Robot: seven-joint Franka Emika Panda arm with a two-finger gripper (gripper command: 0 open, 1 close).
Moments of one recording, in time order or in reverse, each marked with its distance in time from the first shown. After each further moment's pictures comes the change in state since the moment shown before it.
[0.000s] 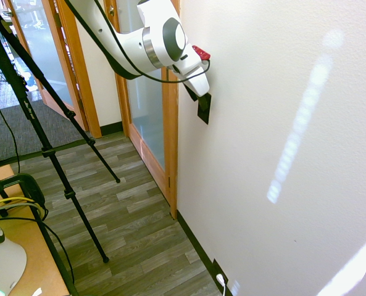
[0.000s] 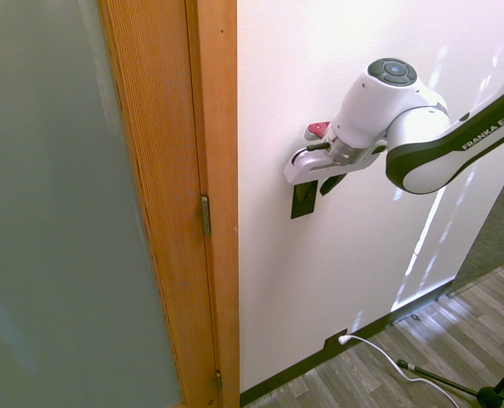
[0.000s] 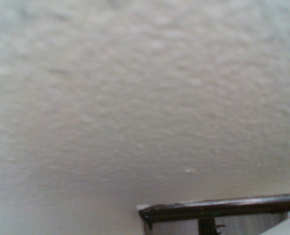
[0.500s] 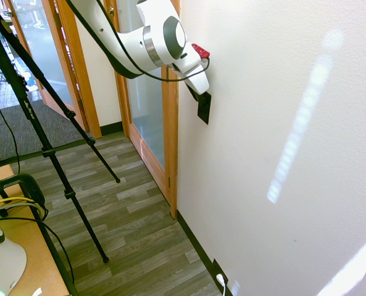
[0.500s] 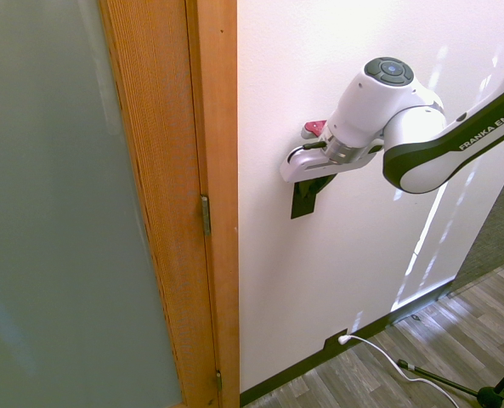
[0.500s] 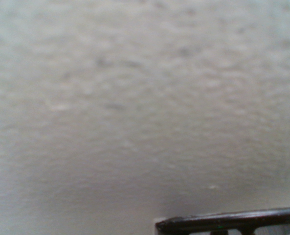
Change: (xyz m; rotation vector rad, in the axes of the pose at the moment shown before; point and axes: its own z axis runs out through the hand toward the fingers) arm 0.000 -0.004 0.002 0.003 0.004 0.007
